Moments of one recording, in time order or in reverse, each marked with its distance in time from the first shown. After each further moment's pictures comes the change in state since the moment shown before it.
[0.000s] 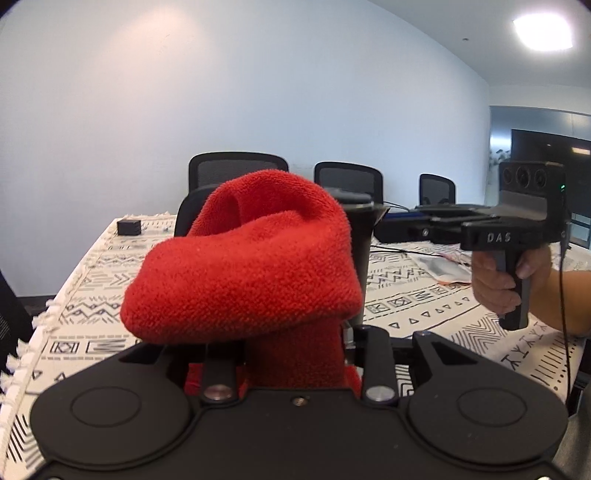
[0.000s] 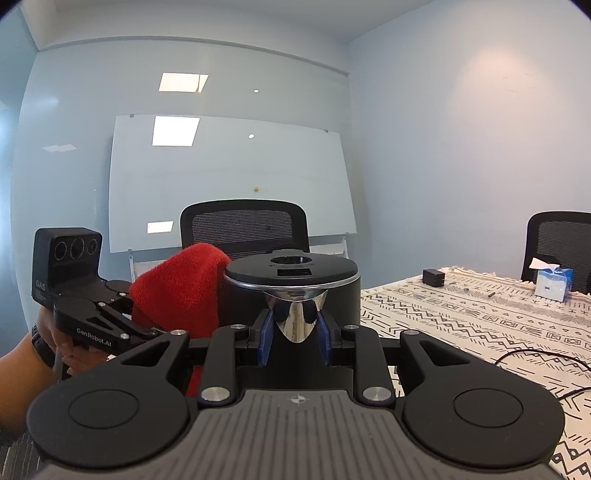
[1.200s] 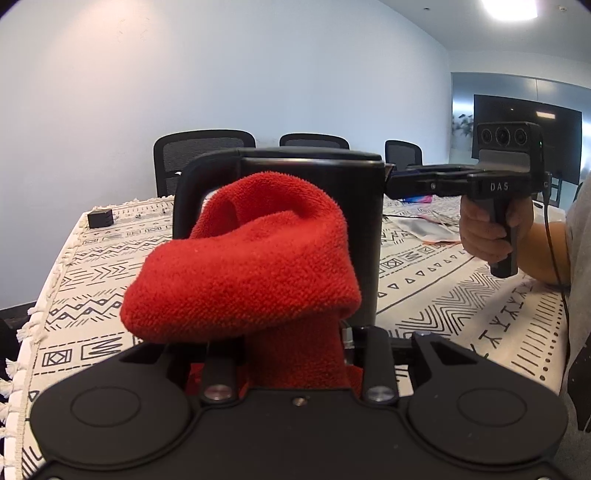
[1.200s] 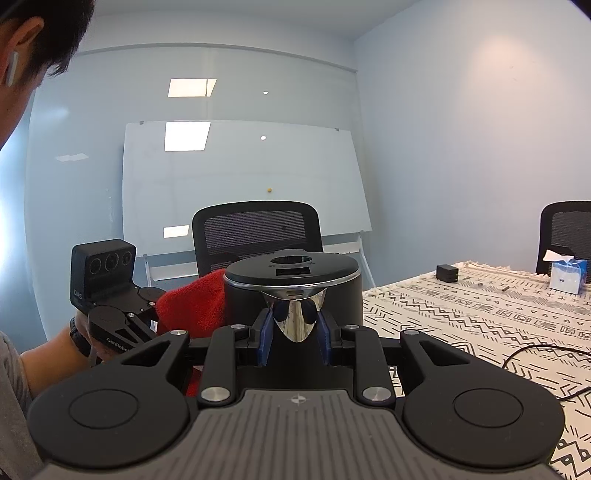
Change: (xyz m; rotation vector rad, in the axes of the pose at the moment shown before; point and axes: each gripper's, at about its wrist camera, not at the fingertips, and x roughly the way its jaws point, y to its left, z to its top) left arm 0.000 0.021 -0.004 0.112 0.066 -0.118; right arm -0.004 -0.015 -0.002 0.029 -0.001 0.071
